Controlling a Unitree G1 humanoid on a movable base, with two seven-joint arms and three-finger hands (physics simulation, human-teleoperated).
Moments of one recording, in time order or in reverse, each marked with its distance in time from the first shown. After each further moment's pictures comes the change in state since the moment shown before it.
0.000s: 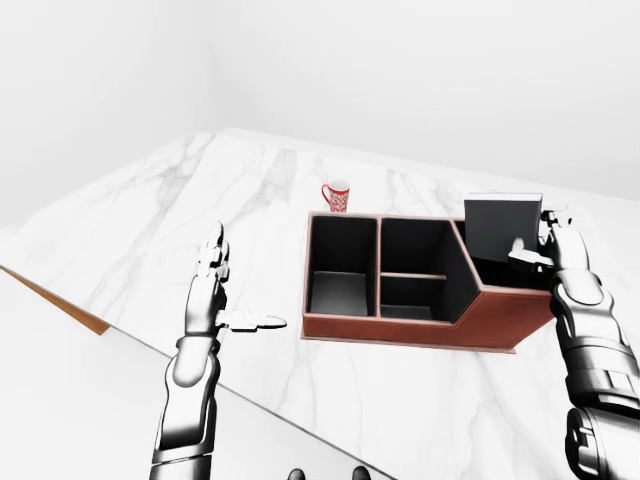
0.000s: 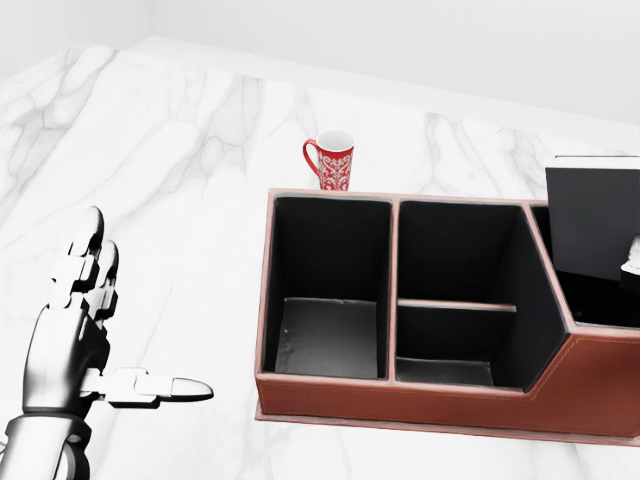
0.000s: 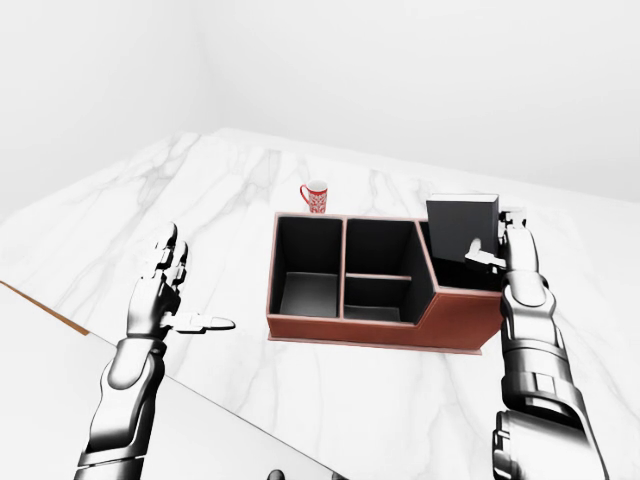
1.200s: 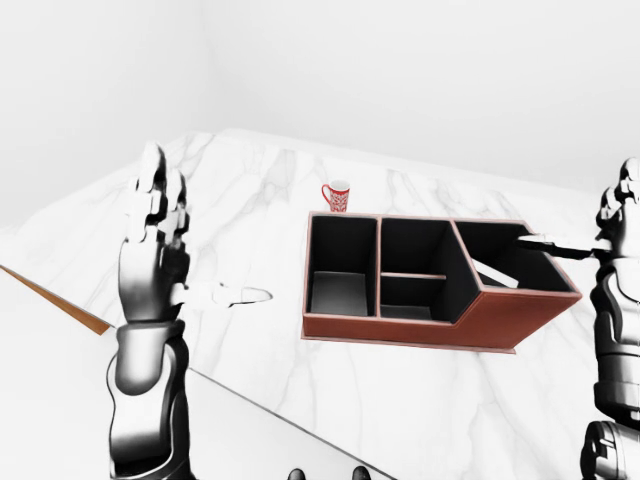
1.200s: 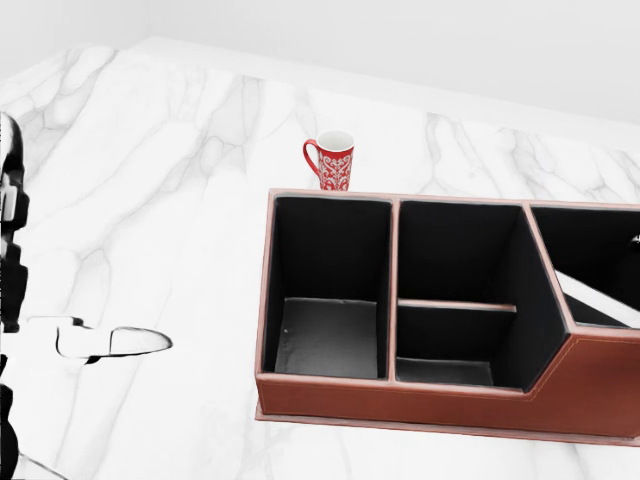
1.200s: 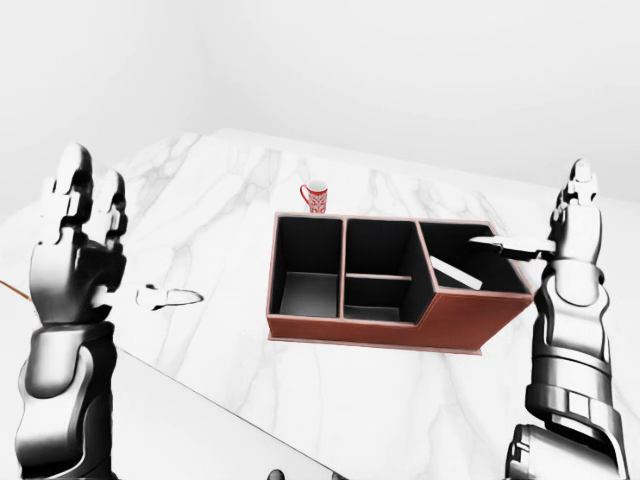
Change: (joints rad) left arm -0.042 0.022 0.051 -0.438 -0.047 0.175 0.005; right arm 0.067 -0.028 -0.131 -0.253 0.062 0.025 -0.058
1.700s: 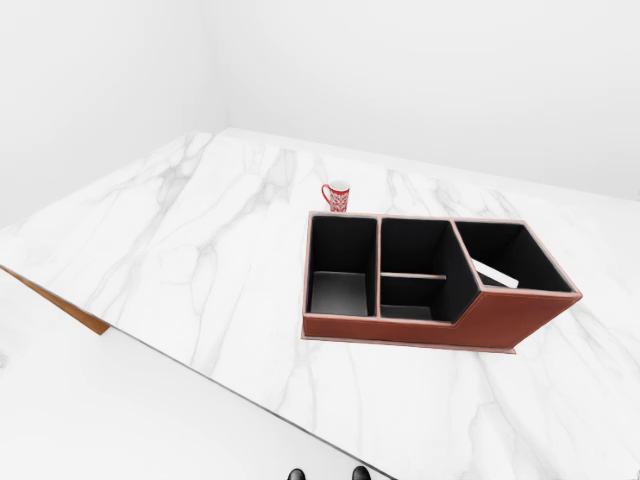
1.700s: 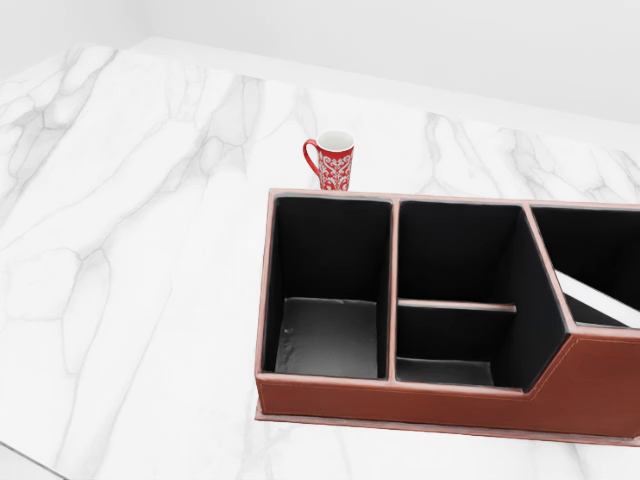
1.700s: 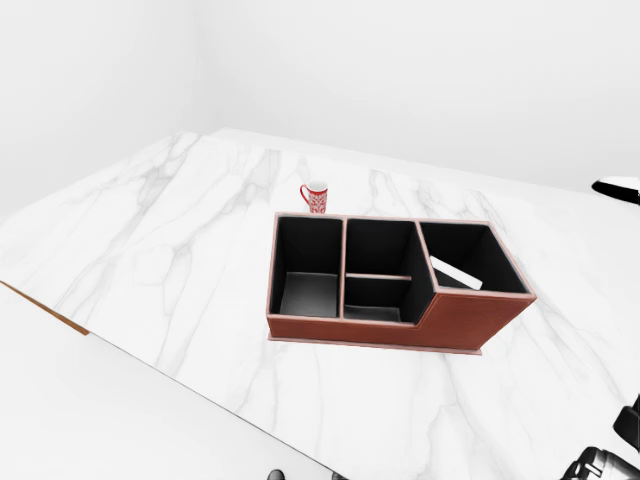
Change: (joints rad) left arm -0.117 0.920 0.557 -0.483 -1.114 0.000 0.642; right arm 0.090 -0.174 -0.289 -0.460 0.237 0.150 -0.031
